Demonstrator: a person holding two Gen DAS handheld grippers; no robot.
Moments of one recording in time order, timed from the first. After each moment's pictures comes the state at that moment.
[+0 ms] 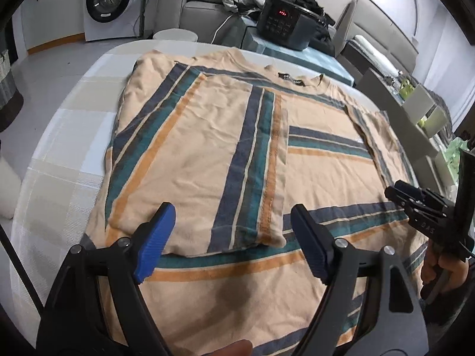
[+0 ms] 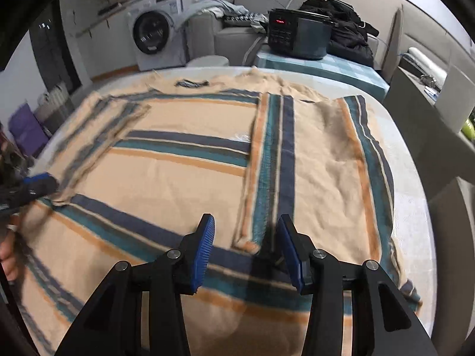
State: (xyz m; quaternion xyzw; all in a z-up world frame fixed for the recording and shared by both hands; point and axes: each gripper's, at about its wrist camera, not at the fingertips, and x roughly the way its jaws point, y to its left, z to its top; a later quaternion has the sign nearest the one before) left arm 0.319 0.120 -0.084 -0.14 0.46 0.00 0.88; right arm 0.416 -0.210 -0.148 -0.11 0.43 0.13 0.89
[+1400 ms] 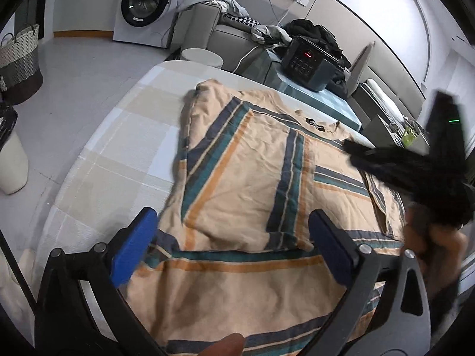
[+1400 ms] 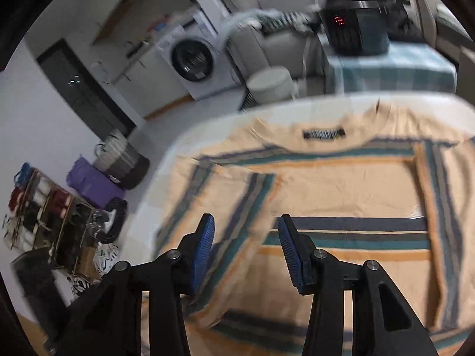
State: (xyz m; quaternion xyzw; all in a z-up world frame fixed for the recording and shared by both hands) left arm 0.270 0.190 -0.059 -0.21 0.39 0.03 0.89; right arm 0.473 -0.063 -0.113 0.08 0.46 0.26 0.85
